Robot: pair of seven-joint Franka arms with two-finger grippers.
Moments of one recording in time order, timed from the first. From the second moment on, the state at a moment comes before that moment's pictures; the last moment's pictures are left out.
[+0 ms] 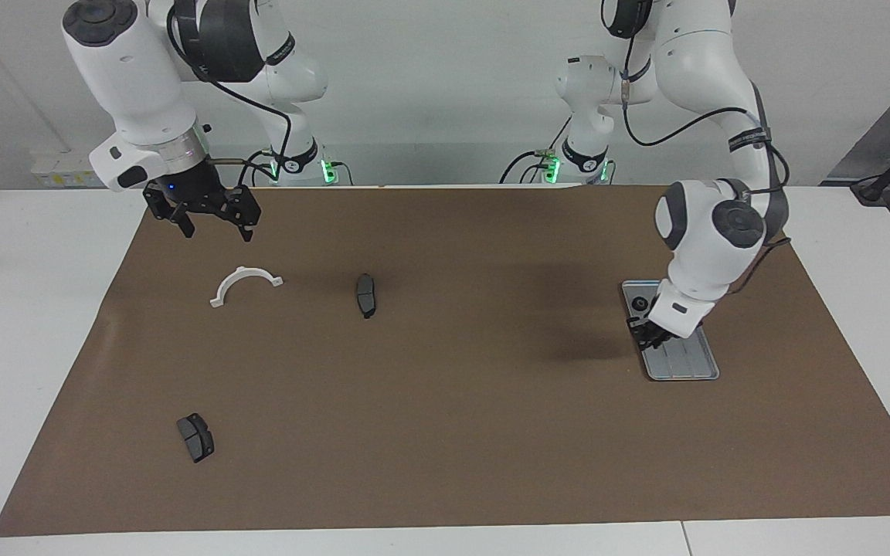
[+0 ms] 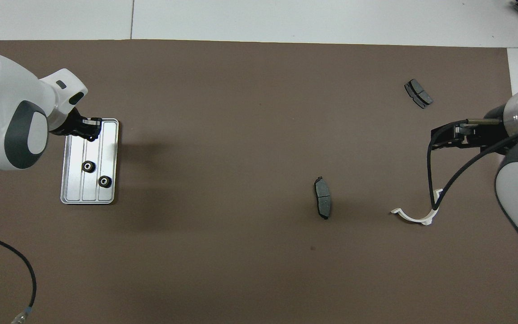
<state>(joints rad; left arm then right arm) -0.05 0.32 0.02 -1.77 0.00 2.06 0.04 0.02 0.00 0.04 -1.68 -0.02 1.67 0.17</state>
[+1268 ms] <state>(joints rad) 0.07 0.20 0.02 -2.07 0.00 2.17 0.31 0.02 0.00 0.04 -1.68 -0.02 1.67 0.17</state>
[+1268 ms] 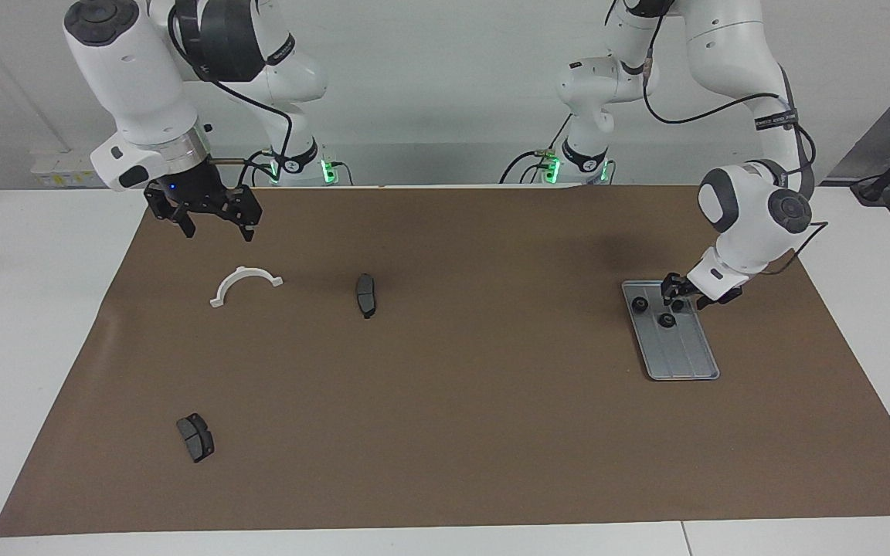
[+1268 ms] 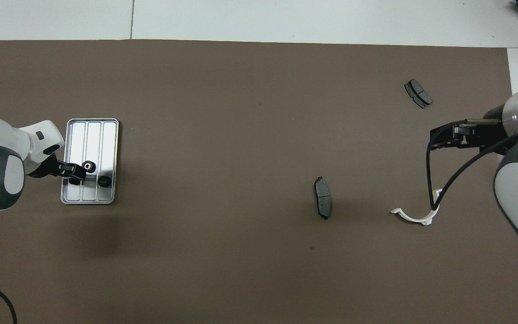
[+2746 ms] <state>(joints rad) -0.02 0.14 -0.01 -1.43 -0.02 1.58 0.02 0.02 0.00 0.04 -1.68 -0.02 1.67 0.17</state>
